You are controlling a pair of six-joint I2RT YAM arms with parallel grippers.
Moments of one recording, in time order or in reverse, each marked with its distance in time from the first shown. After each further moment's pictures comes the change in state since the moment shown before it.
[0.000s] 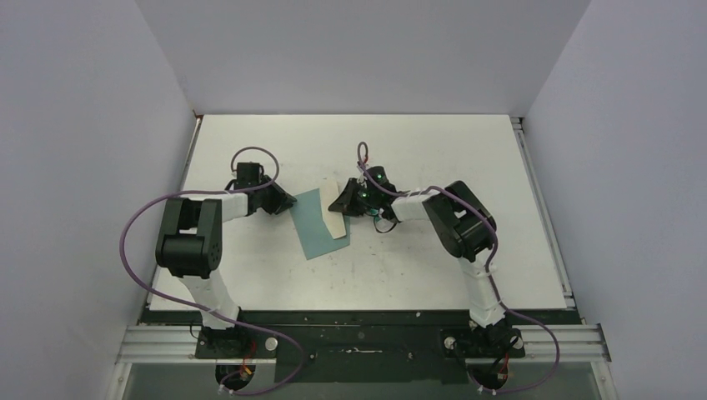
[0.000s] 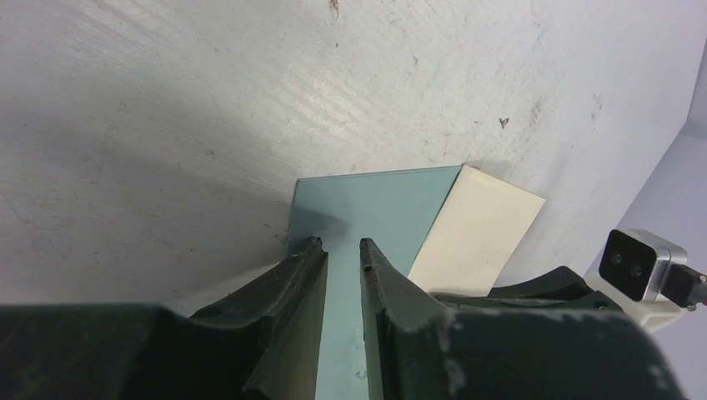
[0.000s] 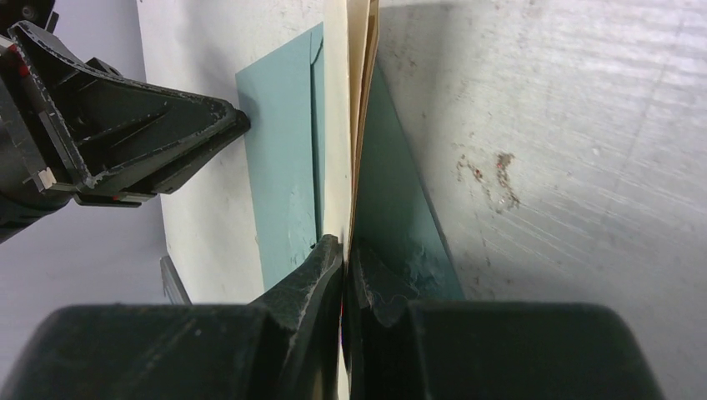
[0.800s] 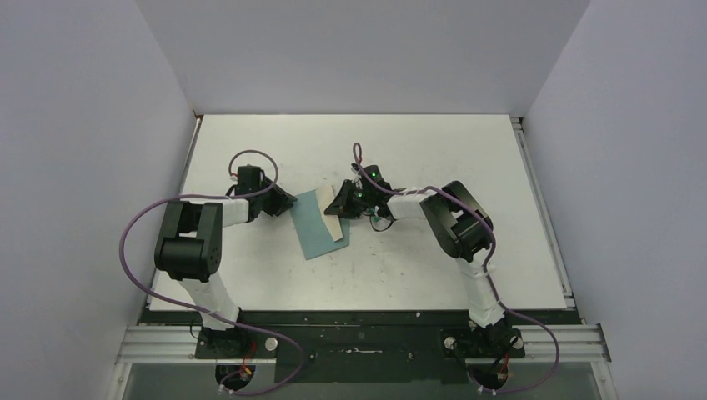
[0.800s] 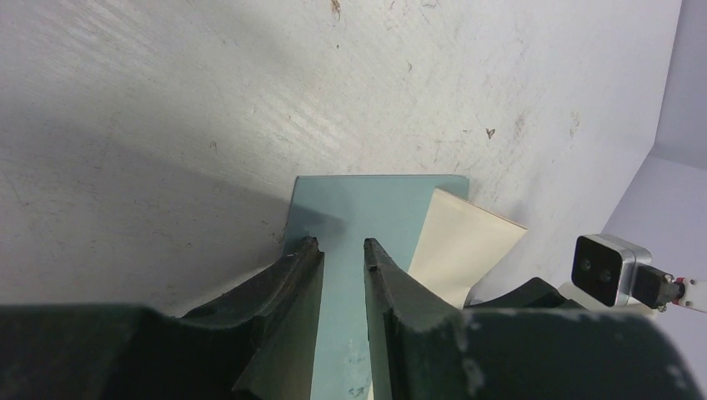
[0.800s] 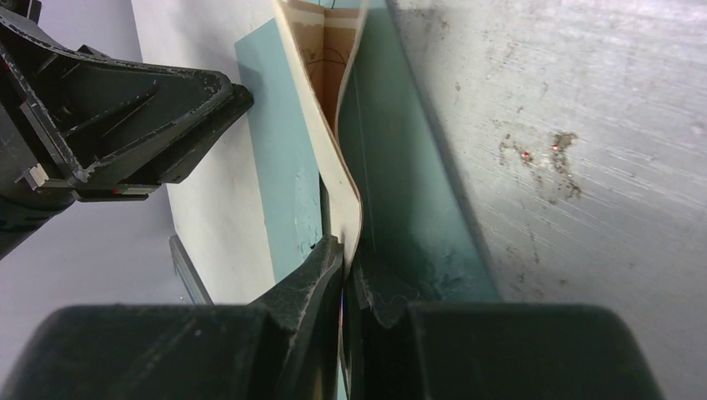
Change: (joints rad) left arm -0.019 -0.028 -0.067 0.097 -0.047 -0.071; right arm 0.023 0.004 0.044 -0.111 -0.044 0.018
